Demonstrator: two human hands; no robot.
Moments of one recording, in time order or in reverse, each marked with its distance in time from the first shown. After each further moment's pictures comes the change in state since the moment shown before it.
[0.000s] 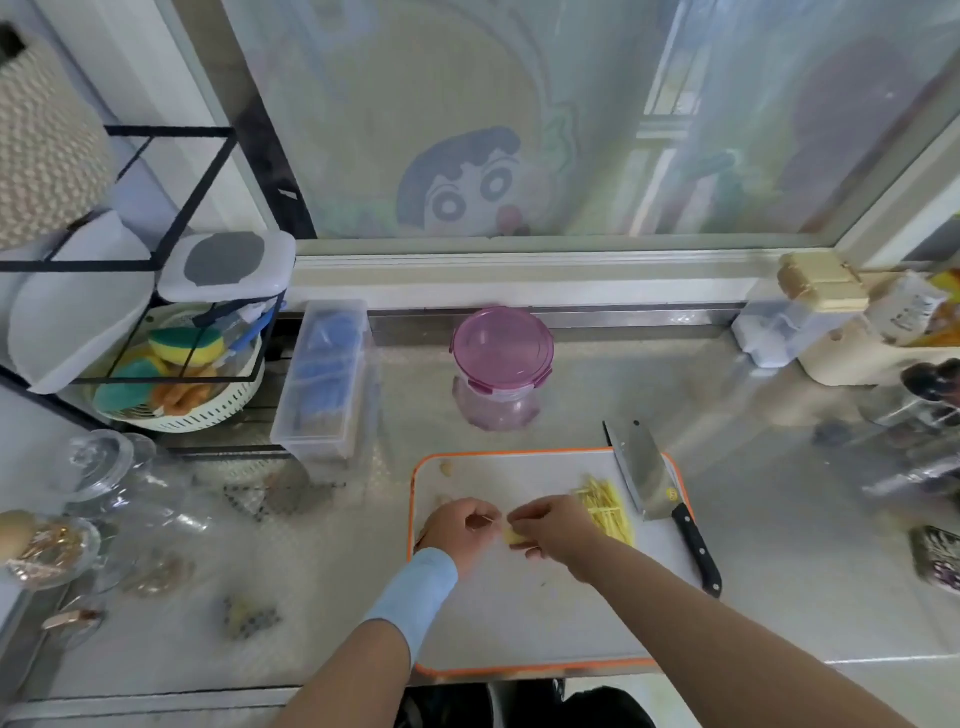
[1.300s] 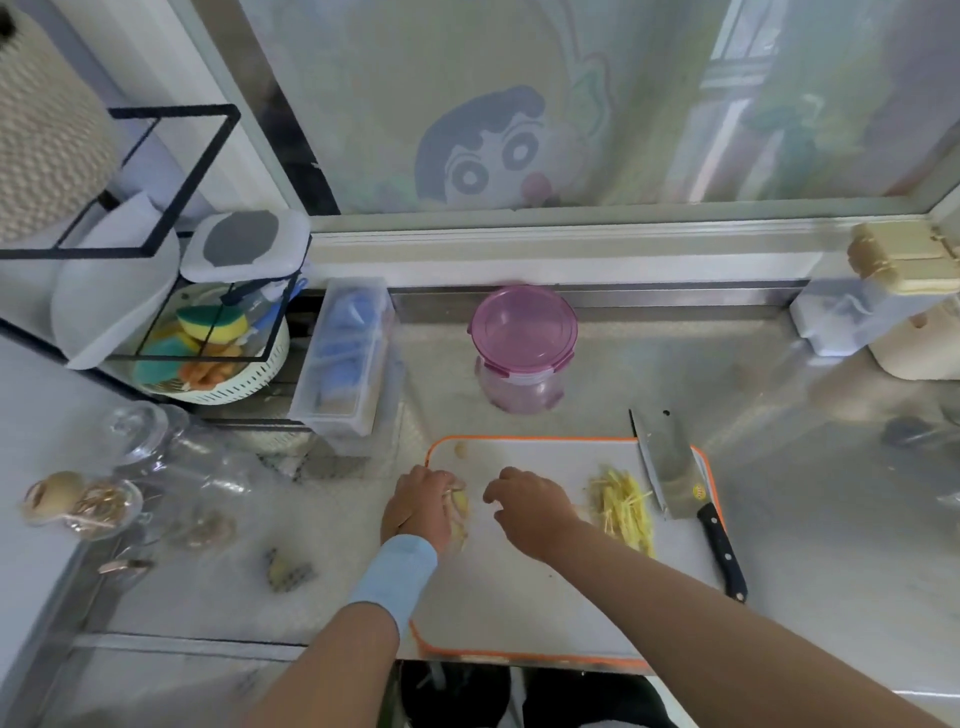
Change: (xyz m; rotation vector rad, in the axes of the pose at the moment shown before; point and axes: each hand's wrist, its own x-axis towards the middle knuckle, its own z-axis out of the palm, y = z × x) left_hand 0.006 -0.017 -0.023 0.500 0.293 -0.017; right_hand 0.033 -0.007 0.016 -1.171 -0.084 -0.637
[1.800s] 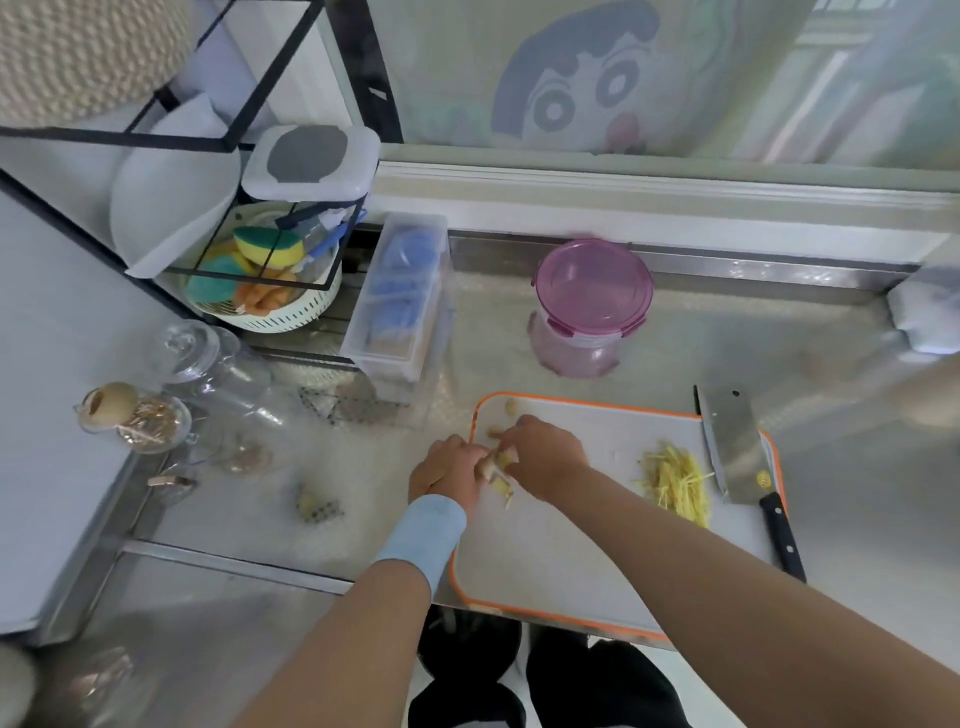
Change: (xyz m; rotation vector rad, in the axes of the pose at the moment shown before) left_hand -0.004 -0.036 0.003 0.021 -0.054 0.025; right_hand 0.048 -0.038 0.012 -0.013 -0.107 0.057
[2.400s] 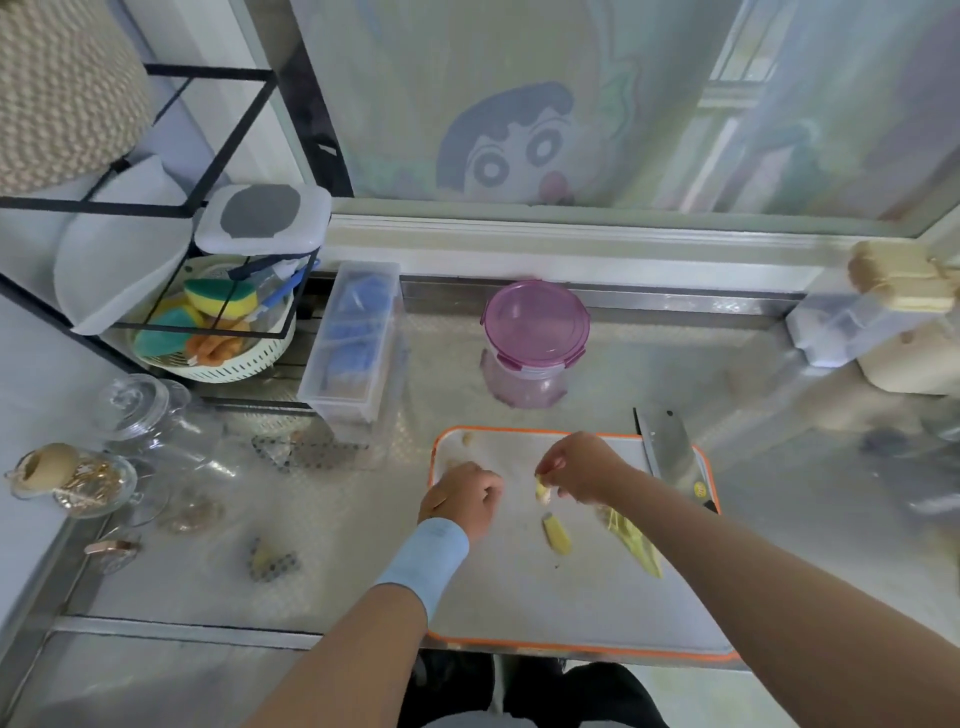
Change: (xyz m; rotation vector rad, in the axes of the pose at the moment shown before) left_hand 0.005 0.053 0.001 -0.159 -0.055 0.149; right_hand -0.050 0.067 -0.061 0.437 -0.016 0.297
